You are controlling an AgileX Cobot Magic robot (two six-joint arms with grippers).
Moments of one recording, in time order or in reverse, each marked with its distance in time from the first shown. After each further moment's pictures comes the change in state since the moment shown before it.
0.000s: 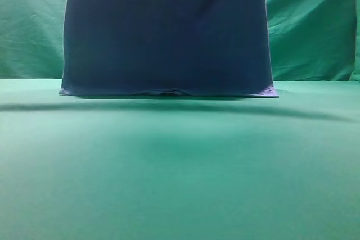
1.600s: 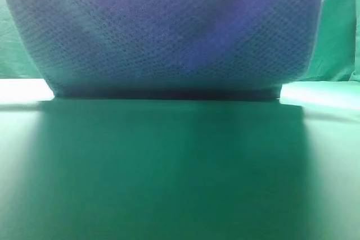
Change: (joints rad) left arm 0.013 -0.685 0.769 0.075 0.195 -0.217; right arm 0.113 -0.687 0.894 -0.023 0.041 0.074
